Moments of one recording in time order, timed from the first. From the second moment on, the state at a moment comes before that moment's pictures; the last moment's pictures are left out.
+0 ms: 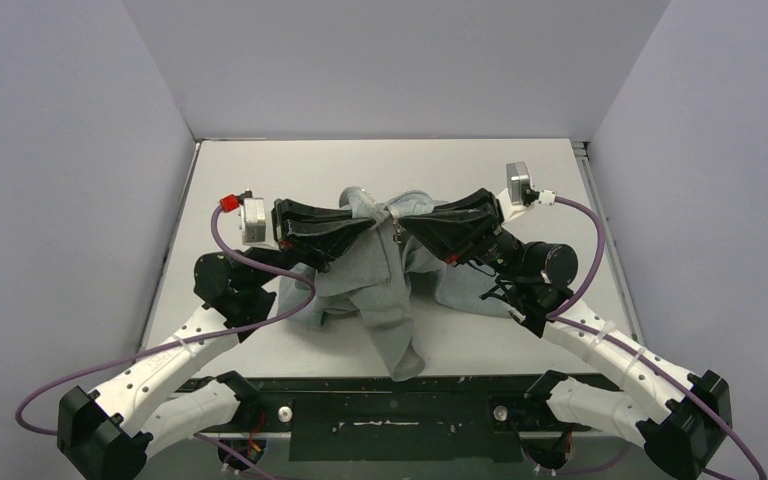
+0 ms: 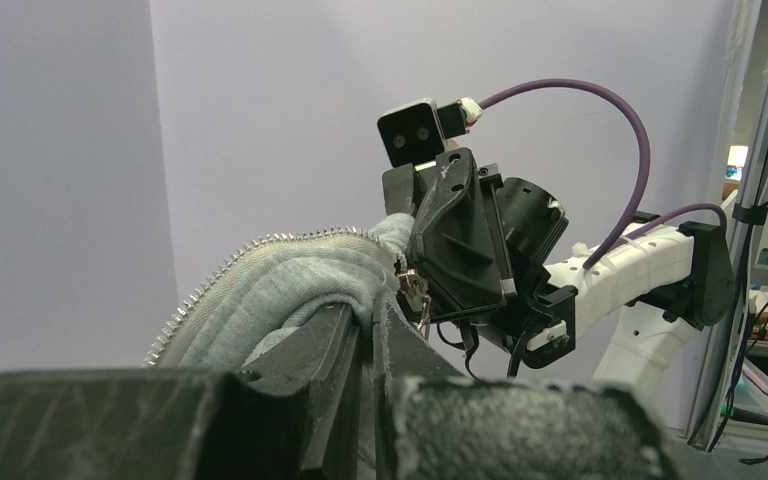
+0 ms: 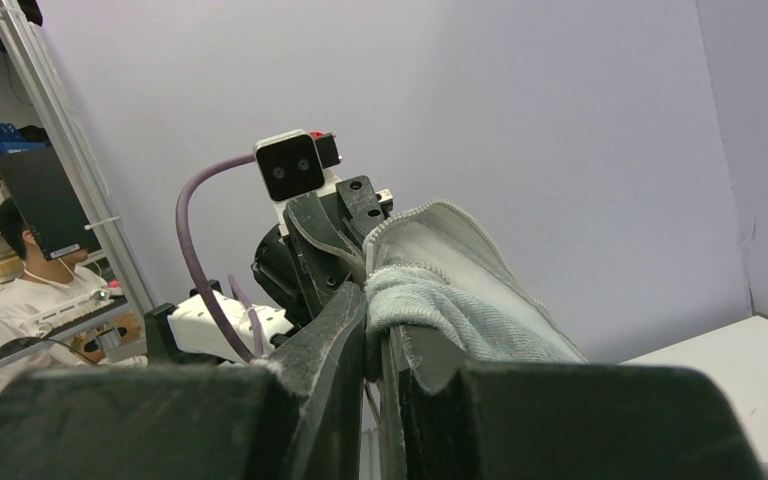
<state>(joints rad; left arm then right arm) -0.67 0.96 0.77 0.96 0.52 -0.50 0.72 1.00 0.80 0.92 -0.47 0.76</state>
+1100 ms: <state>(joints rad) -0.67 0.98 0.75 0.99 0.54 -0.51 0.71 1.01 0.80 0.92 -0.47 0.77</state>
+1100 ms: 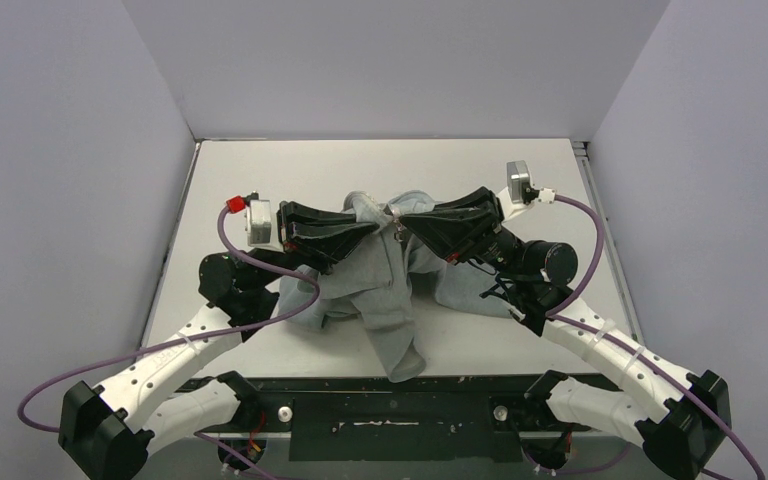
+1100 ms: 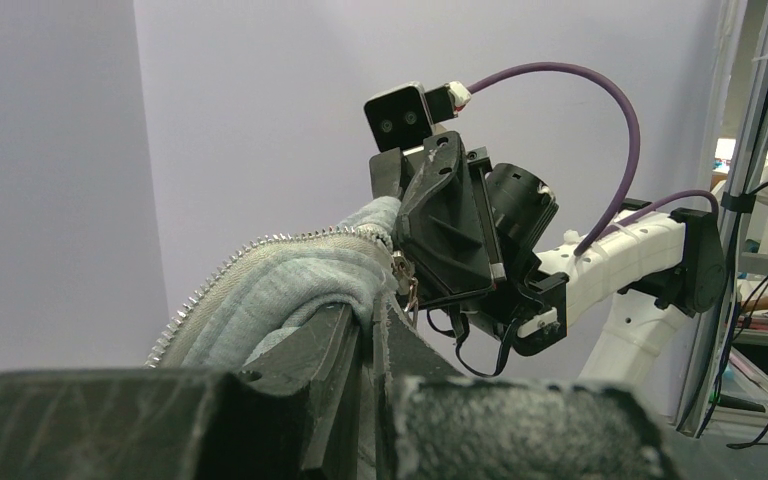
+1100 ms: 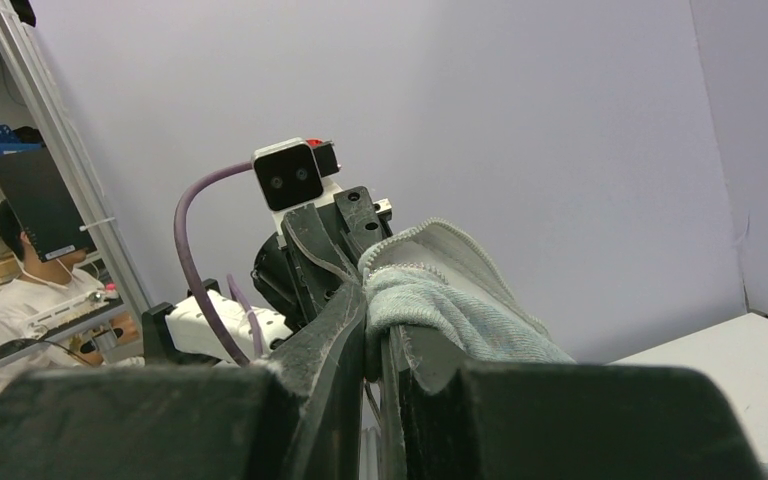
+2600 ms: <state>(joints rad) -0.67 0.98 0.74 1.02 0.53 -0.54 0.71 1.01 0.80 0.92 -0.48 0.77</state>
